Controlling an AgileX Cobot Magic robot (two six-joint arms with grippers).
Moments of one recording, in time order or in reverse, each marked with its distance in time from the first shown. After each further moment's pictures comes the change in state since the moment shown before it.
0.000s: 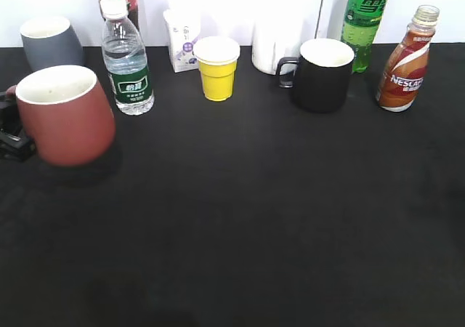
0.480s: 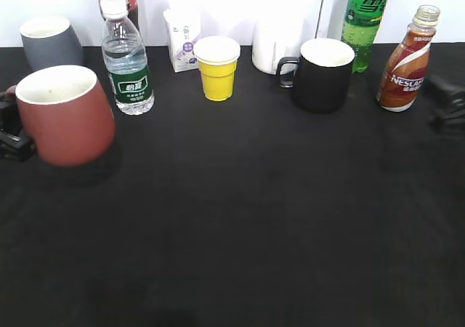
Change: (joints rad) left arm 0.000 0.000 0.000 0.000 0.000 0.000; right arm 0.000 0.974 -0.066 -0.238 -0.873 0.094
